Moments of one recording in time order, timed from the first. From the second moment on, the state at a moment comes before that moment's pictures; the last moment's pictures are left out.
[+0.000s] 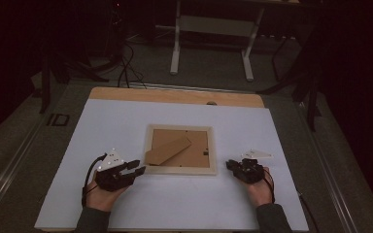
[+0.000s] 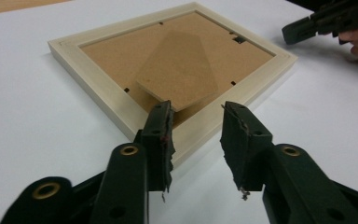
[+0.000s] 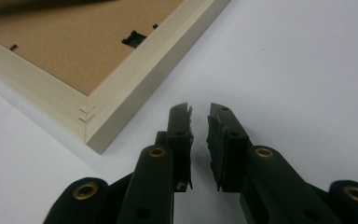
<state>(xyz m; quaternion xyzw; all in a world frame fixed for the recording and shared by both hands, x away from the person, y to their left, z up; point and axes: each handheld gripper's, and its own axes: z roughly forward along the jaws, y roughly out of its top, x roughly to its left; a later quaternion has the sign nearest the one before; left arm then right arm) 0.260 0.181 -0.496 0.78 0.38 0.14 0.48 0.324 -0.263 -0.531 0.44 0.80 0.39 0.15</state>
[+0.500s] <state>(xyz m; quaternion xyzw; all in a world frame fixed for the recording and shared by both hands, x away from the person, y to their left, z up) 0.267 0.184 -0.481 0.77 0.37 0.12 0.50 0.324 -0.262 -0.532 0.44 0.79 0.39 0.15</state>
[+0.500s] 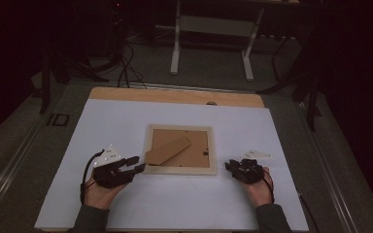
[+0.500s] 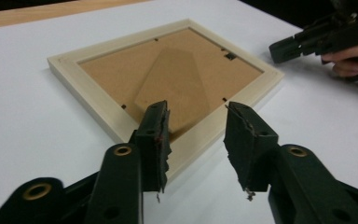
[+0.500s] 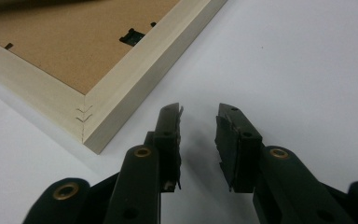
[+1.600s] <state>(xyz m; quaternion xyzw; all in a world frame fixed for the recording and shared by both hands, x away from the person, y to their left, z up) 0.336 0.157 -0.457 0.80 0.38 0.10 0.46 0.324 -0.262 -0.535 0.44 0.79 0.40 0.15</state>
